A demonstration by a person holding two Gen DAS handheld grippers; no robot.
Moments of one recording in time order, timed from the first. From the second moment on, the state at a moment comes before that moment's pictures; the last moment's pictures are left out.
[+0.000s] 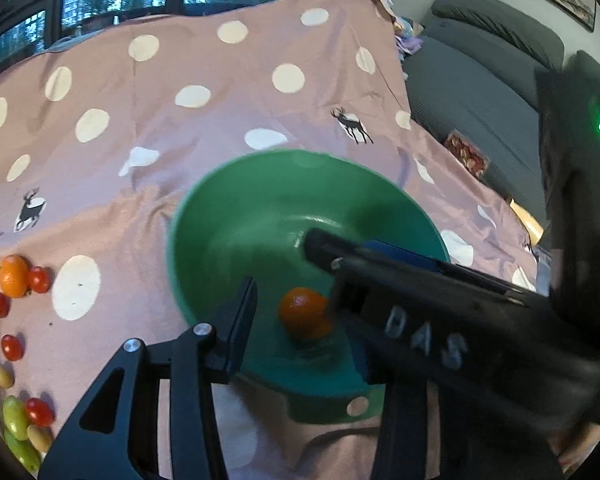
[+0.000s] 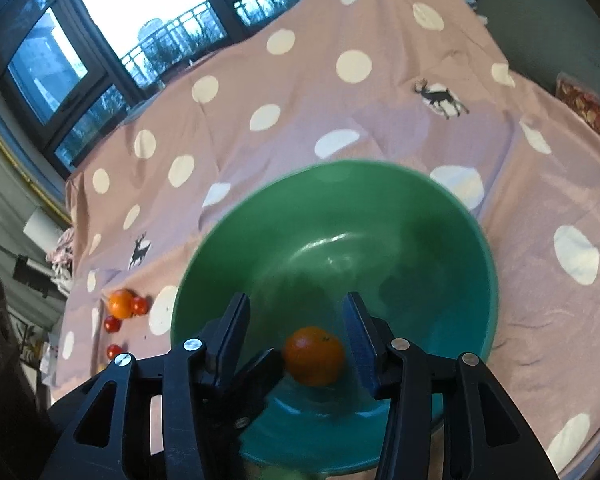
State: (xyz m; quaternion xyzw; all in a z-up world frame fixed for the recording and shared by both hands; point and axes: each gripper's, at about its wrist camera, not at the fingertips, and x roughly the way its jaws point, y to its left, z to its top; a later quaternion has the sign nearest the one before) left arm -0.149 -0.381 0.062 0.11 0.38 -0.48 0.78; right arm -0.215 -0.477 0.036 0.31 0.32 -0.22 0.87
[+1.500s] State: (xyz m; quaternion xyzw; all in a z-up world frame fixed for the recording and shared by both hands) left arm -0.072 -0.147 0.072 -0.03 0.40 -0.26 0.88; right arm -0.244 -0.440 0.056 0.22 0.33 -0.34 0.85
